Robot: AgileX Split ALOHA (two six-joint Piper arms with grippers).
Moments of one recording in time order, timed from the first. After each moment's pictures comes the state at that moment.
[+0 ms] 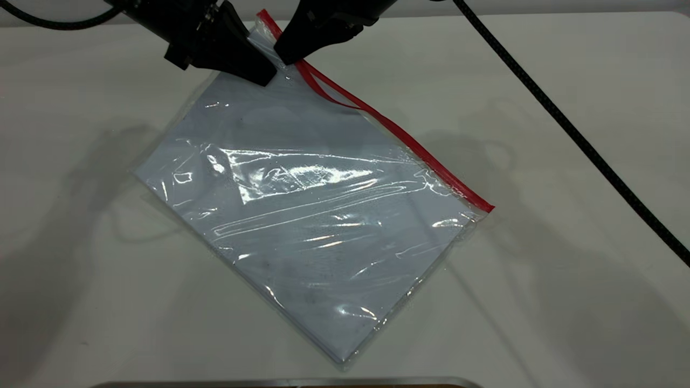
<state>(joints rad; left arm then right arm) -0.13 2.35 -1.53 -1.05 0.93 1.92 0.45 2.39 -1.72 1.07 0.80 -1.33</state>
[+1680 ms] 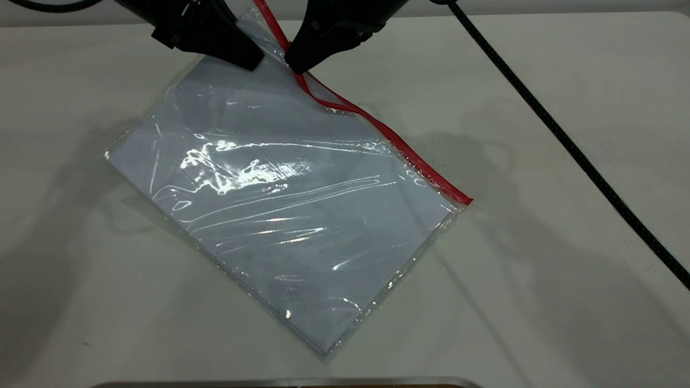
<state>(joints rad) -0.09 2.35 -1.60 -1.01 0.98 1.83 0.45 2.39 -1.72 1.03 0.77 -1.28</state>
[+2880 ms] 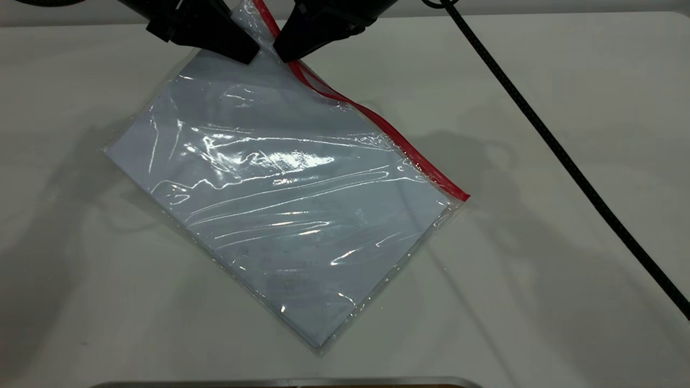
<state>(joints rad) -0.09 2.35 -1.60 -1.01 0.99 1.83 0.45 2.39 -1.71 1.17 0.75 -1.30</state>
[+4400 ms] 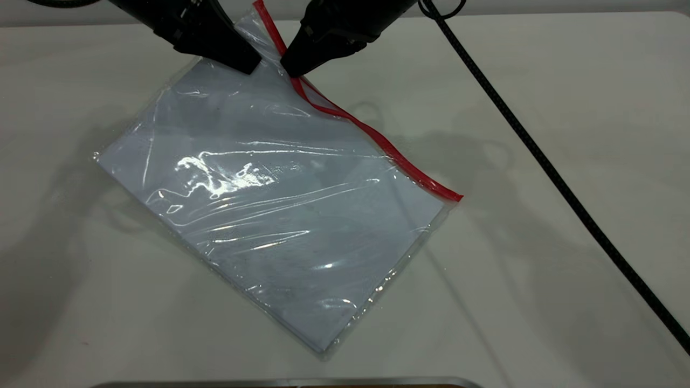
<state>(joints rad) -0.09 2.36 -1.60 -1.00 0.98 1.71 0.45 2.43 -1.72 1.09 0.74 -1.28</state>
